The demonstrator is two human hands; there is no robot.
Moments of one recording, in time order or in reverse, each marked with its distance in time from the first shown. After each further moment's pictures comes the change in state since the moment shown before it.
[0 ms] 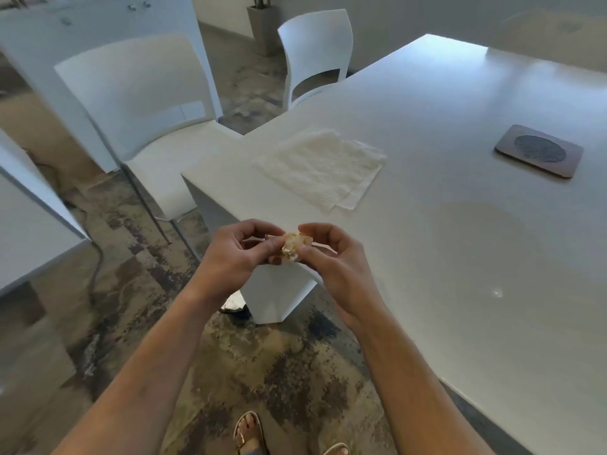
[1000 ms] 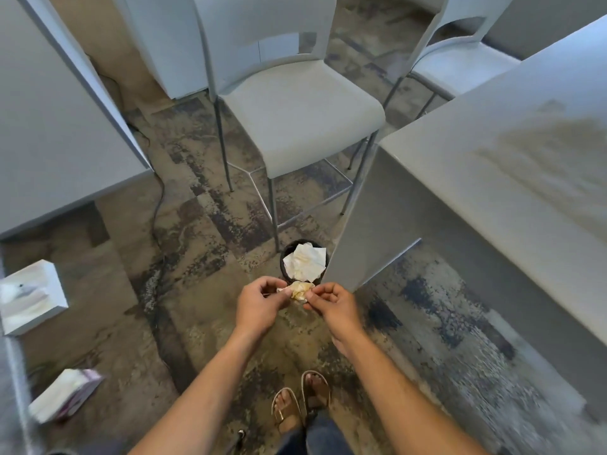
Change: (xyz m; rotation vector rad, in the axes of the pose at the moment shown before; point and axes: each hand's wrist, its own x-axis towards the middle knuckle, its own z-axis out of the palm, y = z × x) left_hand -0.006 -0.276 -0.241 -0.029 0.433 -0.478; right_hand 0.096 0.250 0.270 -0.025 0.019 0.550
